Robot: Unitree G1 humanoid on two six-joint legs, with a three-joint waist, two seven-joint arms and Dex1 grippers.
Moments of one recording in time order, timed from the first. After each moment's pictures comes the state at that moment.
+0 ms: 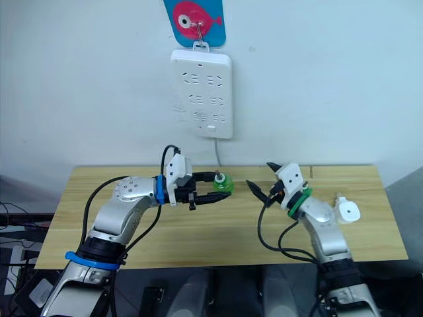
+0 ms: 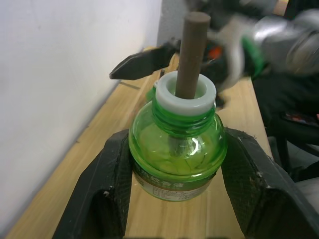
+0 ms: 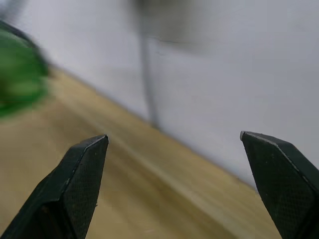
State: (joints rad) left arm -0.49 0.46 -0.15 0.09 -0.31 0.20 -1.12; right arm -0.30 -0.40 0.10 -0.08 0.31 0.21 0.71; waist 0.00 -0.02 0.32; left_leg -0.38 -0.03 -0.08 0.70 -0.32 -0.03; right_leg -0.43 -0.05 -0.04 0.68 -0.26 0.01
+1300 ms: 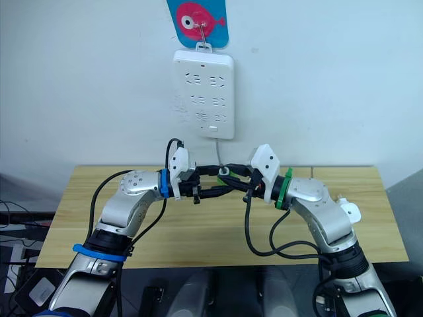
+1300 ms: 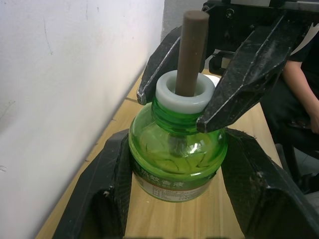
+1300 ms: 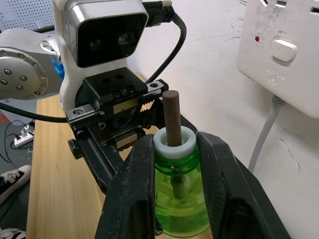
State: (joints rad) left arm -0.54 0.42 -0.15 0.12 -0.31 0.17 -1.14; right arm -0.44 -0.41 0.21 -0.30 0.35 0.46 0.75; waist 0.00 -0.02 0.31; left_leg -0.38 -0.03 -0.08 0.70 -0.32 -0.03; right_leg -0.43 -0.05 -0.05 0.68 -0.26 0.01
